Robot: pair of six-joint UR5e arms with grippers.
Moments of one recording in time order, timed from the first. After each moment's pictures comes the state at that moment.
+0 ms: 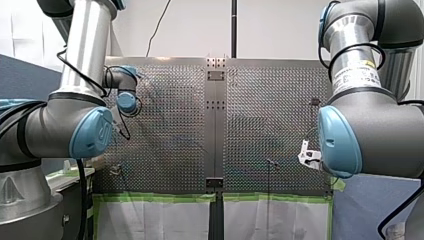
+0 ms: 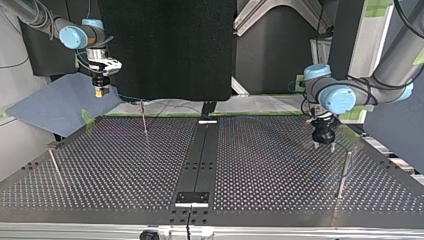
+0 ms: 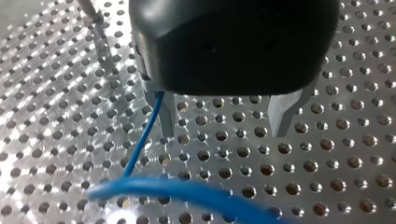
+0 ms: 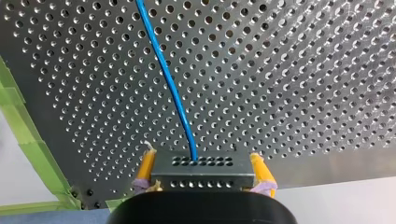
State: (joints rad) left arm 0.11 -1.87 -1.84 -2.65 -1.74 -2.32; right arm 1.55 -0.82 1.94 -1.04 1.25 1.76
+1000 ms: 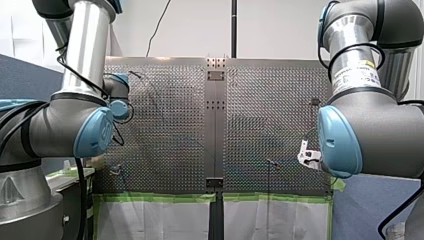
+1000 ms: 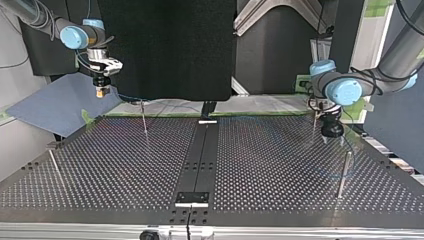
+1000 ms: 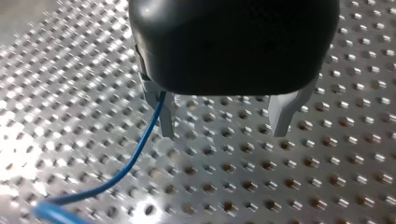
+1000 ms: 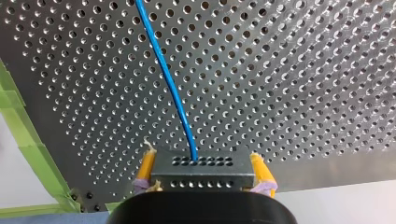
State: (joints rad) left arm 0.18 -1.89 -1.92 -2.51 -1.71 -2.36; right arm 1.56 -0.82 1.94 -1.04 1.25 1.76
